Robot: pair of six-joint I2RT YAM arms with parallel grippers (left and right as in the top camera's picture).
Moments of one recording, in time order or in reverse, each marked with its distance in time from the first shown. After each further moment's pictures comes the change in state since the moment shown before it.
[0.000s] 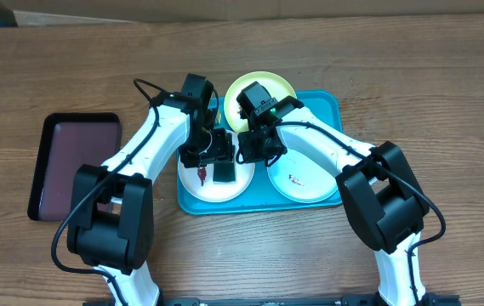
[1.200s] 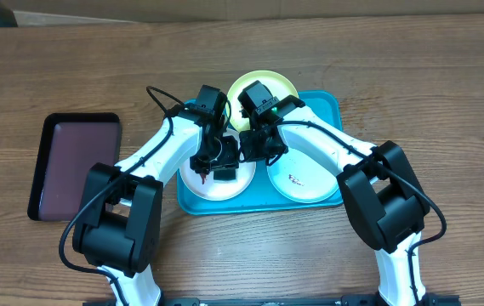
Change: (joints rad) left arm -0.065 0.000 -0.088 0.150 -0.061 -0.080; right arm -0.005 0.000 0.000 0.000 -0.001 0.003
